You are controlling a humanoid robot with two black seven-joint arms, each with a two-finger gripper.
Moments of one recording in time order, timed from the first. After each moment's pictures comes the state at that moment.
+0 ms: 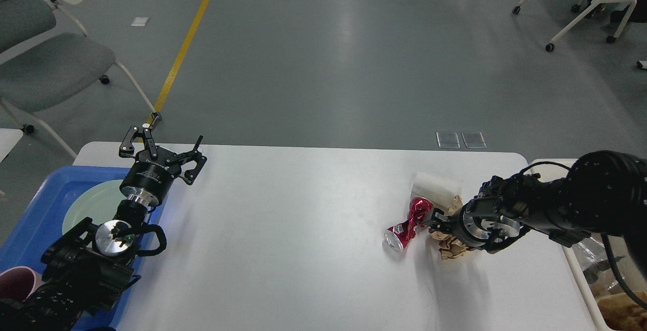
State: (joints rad) left arm -0.62 0.14 -1.12 -0.33 -0.16 -0.71 -0.07; right arm 1.28 -0.06 -1.20 0.87 0.23 0.16 -0.13
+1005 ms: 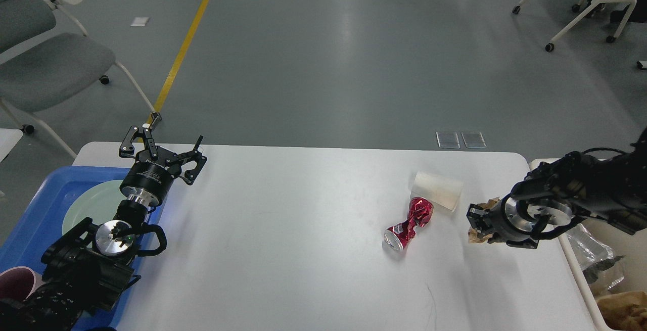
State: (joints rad) left arm -0.62 0.14 -1.12 -0.33 -0.16 -0.71 -0.07; right arm 1.49 -0.29 -1.23 1.12 0.21 0.20 -0.13
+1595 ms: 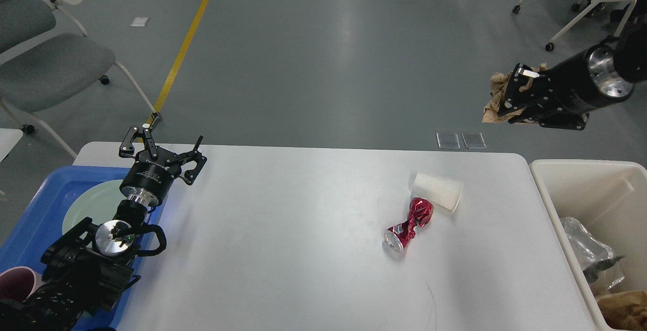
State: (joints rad) left arm -0.62 0.14 -1.12 -0.33 -0.16 -0.71 -0.07; right arm 2.21 -0.60 -1.23 1.26 0.20 0.59 -0.13
